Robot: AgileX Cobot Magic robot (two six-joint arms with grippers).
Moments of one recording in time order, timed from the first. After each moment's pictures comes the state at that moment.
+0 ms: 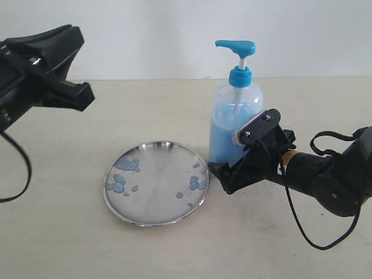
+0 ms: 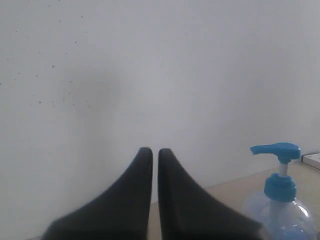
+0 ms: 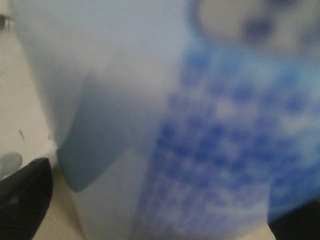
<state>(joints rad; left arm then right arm) -0.57 1.24 -0.40 -0.11 -0.93 0.10 0.22 2.04 -0.68 -0.30 -0.81 -0.07</state>
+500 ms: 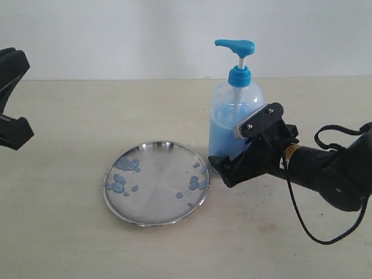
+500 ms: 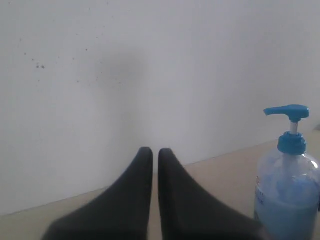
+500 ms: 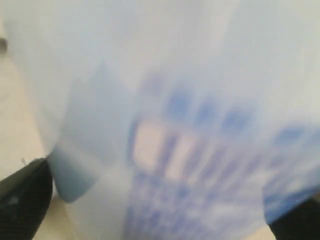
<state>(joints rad) -0.57 0.90 -0.29 -0.27 -0.60 0.30 0.22 1.98 -0.67 -0.30 -0.78 -0.04</state>
